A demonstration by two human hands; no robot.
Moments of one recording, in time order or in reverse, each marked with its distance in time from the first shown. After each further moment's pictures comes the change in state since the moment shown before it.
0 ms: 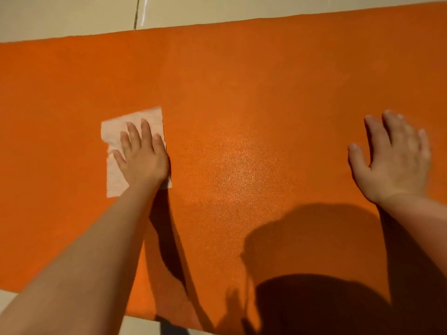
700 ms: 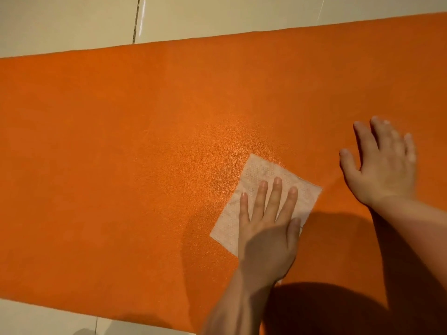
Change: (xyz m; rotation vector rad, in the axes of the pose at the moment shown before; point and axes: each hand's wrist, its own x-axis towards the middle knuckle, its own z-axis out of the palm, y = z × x) left_hand -0.197 0.096 0.072 -0.011 -0.069 0.723; right_hand 0.000 -0.005 -0.003 0.002 -0.040 0.016
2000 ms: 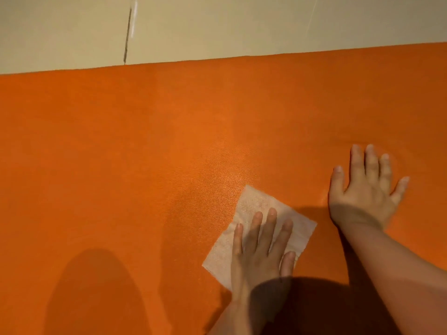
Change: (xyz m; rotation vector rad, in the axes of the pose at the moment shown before) left_hand 0.013 -0.010 -0.003 0.092 -0.049 0.044; right_hand 0.010 -0.038 0.008 0.024 -0.068 0.344
